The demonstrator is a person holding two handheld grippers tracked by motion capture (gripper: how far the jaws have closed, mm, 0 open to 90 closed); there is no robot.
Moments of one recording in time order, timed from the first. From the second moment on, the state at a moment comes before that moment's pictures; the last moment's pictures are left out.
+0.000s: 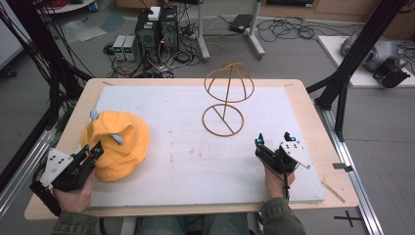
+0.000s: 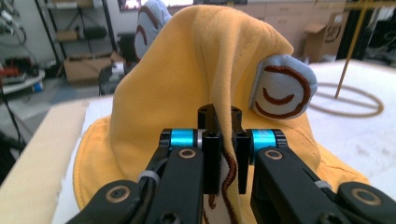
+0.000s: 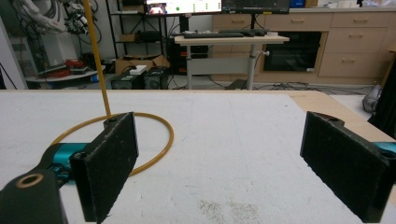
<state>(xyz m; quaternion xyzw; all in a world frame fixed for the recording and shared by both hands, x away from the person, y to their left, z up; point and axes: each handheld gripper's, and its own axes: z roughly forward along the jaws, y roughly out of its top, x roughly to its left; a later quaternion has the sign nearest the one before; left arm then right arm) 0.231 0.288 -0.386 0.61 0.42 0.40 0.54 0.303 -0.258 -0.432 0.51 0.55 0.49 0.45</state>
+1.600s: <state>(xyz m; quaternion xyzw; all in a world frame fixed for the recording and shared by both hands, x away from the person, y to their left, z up) 0.424 0.052 -0.187 0.68 0.24 0.28 0.63 0.312 -0.261 -0.433 0.51 0.55 0.50 0.44</state>
